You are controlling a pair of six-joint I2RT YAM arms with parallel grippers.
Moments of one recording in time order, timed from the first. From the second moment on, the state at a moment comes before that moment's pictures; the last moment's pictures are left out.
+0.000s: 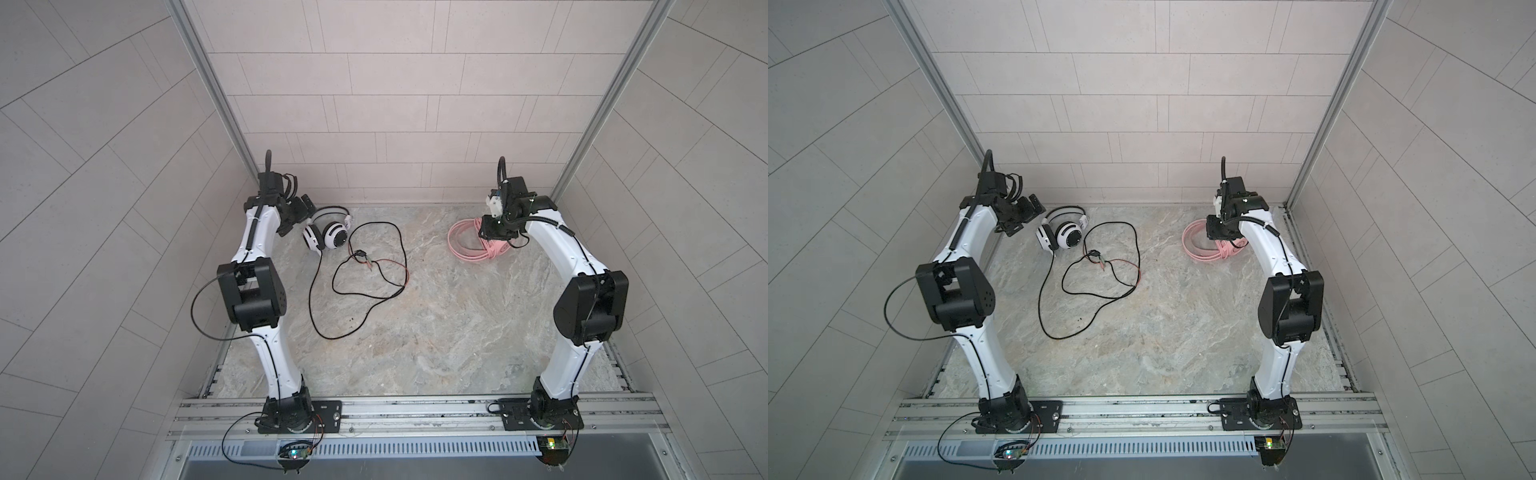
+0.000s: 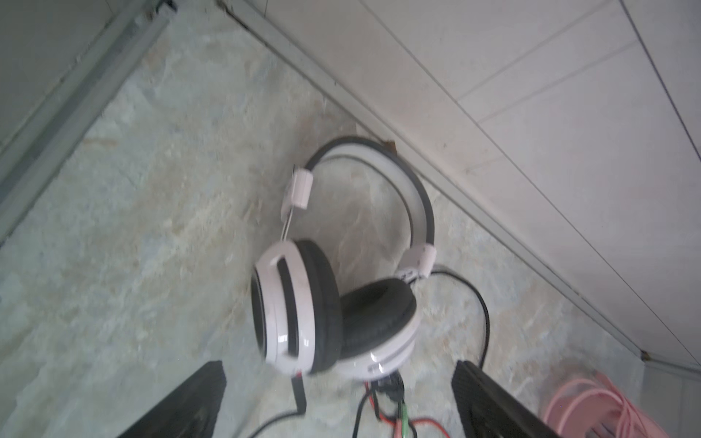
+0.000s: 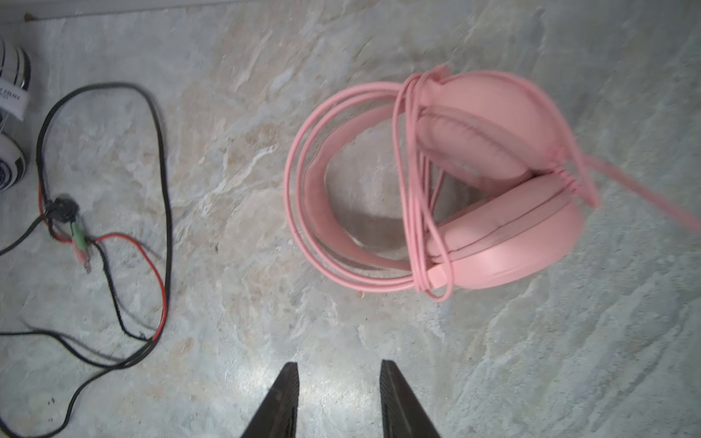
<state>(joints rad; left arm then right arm) 0.20 2.12 2.01 -0.81 0.23 -0.46 0.11 1.81 1.71 -0.95 -0.14 0.14</state>
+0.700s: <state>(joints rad) 0.20 2.51 2.42 -0.89 0.30 -0.39 0.34 1.49 1.32 -0.69 -0.22 0.18</state>
